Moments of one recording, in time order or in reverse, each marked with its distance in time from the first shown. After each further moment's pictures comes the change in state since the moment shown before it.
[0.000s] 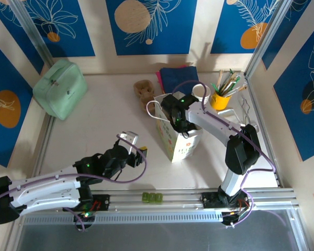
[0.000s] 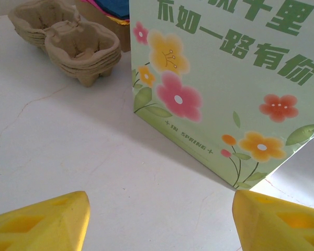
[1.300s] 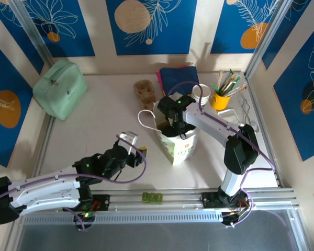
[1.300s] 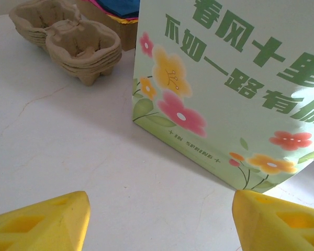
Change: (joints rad) left arm 0.000 -0.006 -0.002 -0.008 0.000 0.001; right arm 0.037 0.004 0.021 -0.011 -0.029 -0.014
